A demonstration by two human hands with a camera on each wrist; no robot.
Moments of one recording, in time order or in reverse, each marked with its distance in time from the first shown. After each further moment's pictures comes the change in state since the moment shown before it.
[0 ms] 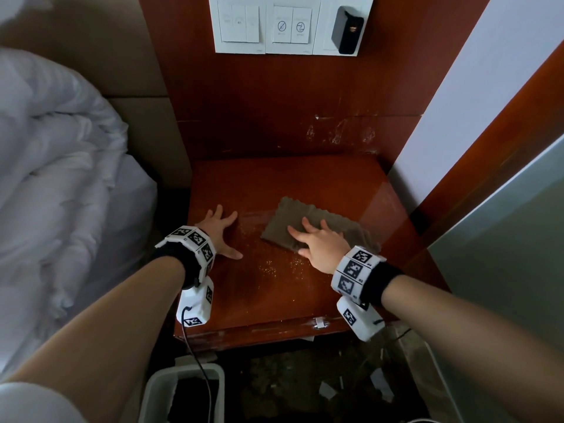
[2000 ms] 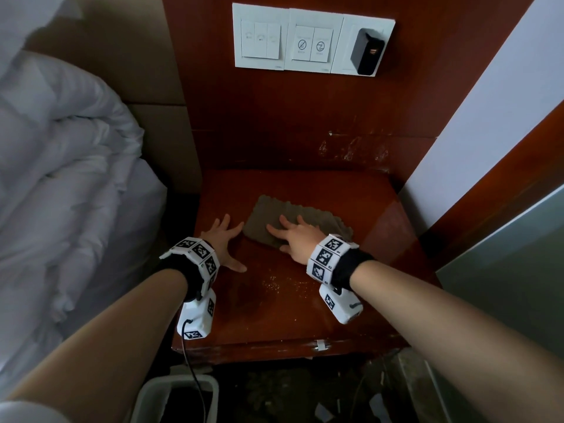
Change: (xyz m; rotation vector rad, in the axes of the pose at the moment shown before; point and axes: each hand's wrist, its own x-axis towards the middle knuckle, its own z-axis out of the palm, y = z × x) left_hand 0.001 -0.001 -0.001 -0.033 -0.019 0.015; right_hand 0.047 -0.028 -0.032 -0.090 -0.069 -0.164
